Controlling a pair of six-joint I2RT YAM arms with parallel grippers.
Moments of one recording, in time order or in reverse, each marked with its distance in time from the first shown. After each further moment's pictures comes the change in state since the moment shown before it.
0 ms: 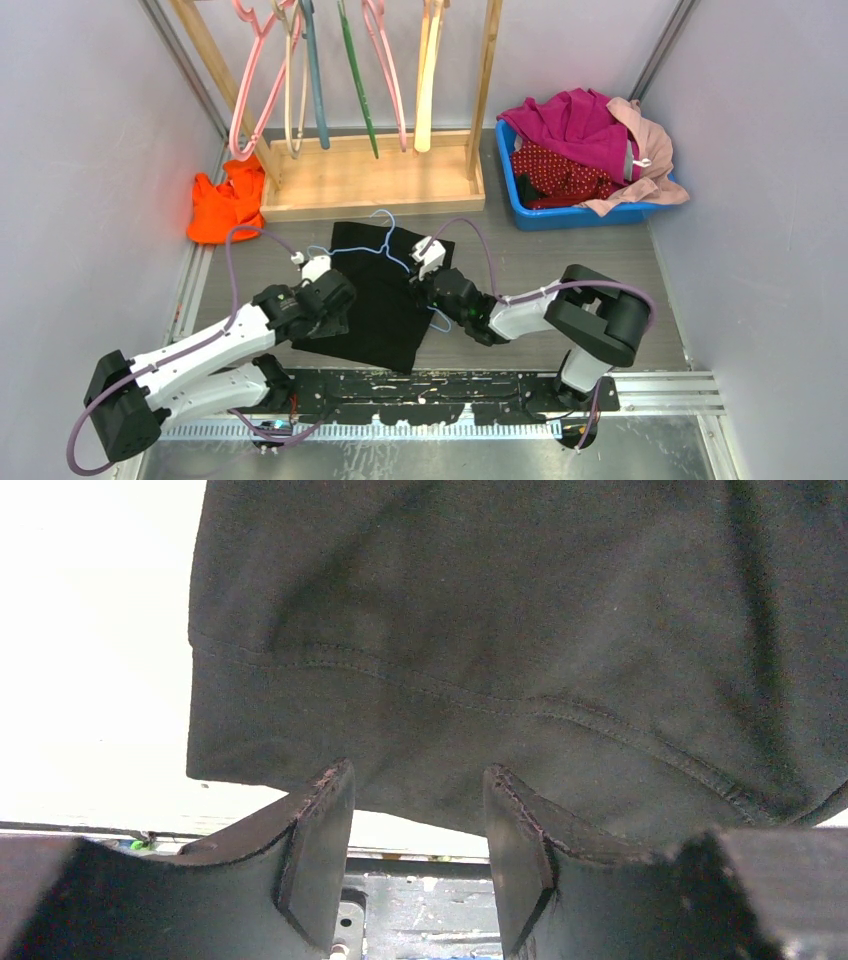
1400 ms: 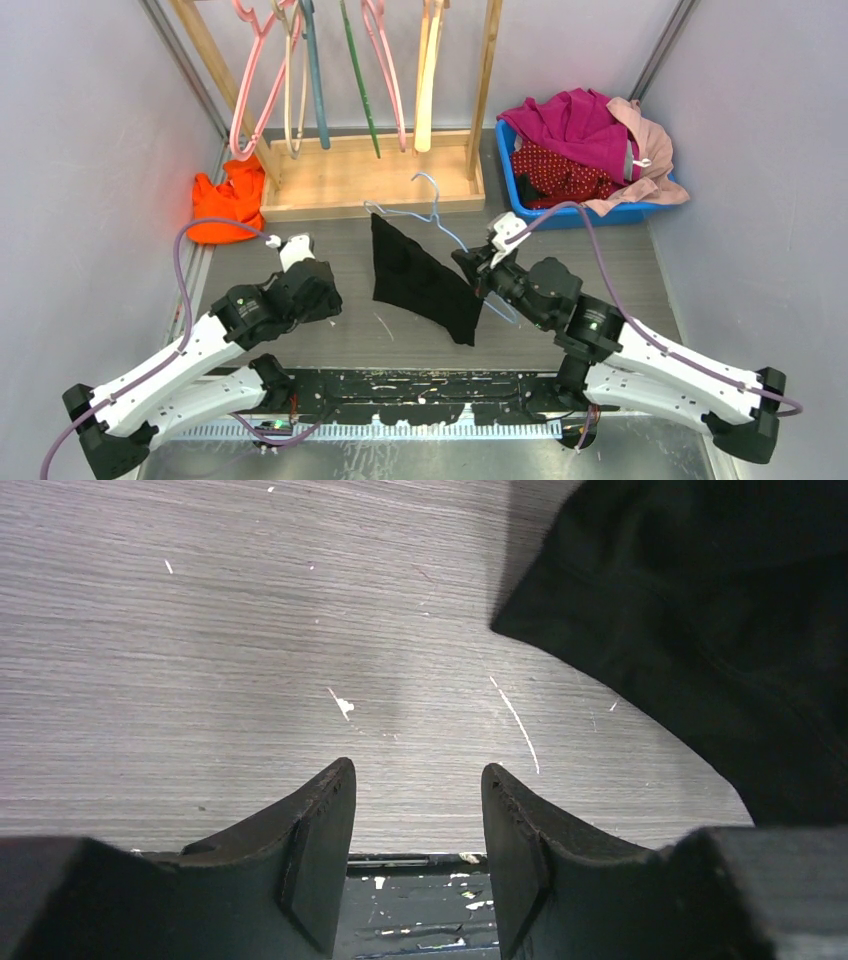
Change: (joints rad) left arm 0.000 -0.176 0.161 -0.081 -0.070 0.014; right arm 0.019 -0.878 0.171 -0.819 0.028 -0.124
